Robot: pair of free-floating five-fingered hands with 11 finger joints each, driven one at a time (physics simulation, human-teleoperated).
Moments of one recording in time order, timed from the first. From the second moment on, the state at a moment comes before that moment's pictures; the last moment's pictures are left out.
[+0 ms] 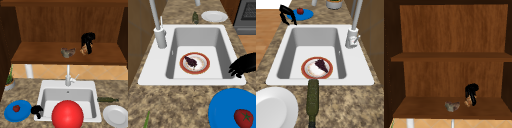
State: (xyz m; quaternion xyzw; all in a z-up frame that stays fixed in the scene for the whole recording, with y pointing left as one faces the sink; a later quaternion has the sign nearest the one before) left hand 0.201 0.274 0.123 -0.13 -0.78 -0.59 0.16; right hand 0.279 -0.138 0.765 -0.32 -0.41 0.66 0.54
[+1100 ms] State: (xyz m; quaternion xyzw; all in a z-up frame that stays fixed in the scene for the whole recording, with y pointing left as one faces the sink) left hand 0.201 0.274 0.123 -0.13 -0.78 -0.59 0.16; right hand 0.456 -0.149 0.628 -0.34 -0.43 0.65 0.53
